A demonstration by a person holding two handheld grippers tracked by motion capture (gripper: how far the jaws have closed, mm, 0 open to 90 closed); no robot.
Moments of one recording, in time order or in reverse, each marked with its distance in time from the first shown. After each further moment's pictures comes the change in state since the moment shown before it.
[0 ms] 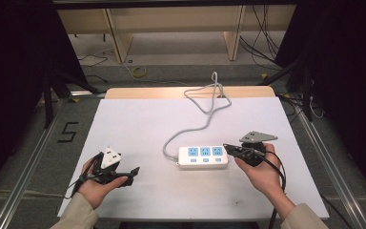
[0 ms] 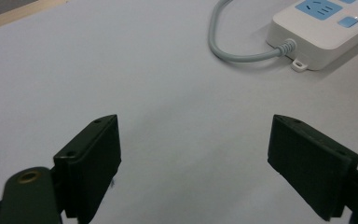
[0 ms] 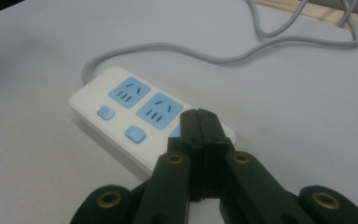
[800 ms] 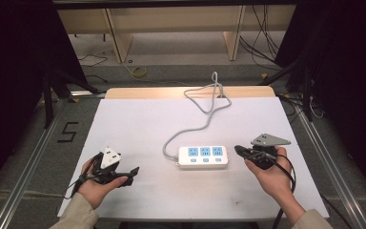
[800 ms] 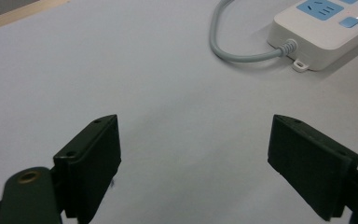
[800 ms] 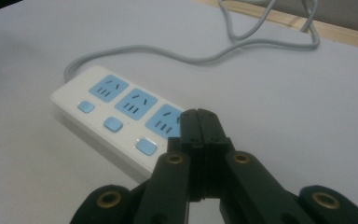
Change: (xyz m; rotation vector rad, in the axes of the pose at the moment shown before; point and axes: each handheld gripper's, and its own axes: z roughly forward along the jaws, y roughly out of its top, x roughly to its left) left arm 0.000 0.000 0.000 -0.001 0.002 -0.003; right arm -0.012 -0.012 -0.021 -0.042 -0.057 0.003
